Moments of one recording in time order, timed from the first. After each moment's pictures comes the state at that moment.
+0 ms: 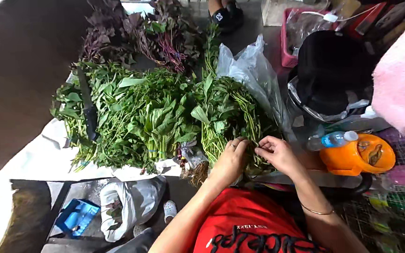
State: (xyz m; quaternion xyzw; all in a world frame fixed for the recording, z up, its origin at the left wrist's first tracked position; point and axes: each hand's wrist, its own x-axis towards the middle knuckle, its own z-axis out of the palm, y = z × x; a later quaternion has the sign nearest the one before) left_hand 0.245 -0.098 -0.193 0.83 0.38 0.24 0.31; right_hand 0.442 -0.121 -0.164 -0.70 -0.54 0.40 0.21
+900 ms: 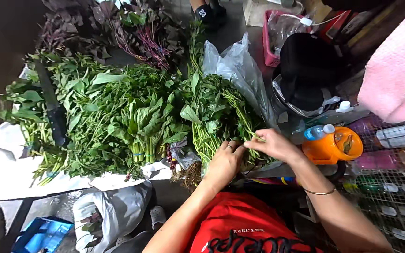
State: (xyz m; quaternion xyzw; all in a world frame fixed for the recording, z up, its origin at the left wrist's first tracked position) left_hand 0.244 -0.101 -0.208 0.87 0.36 0.20 0.26; right_hand 0.440 -0.100 -0.132 -0.70 -0.56 0.43 0.13
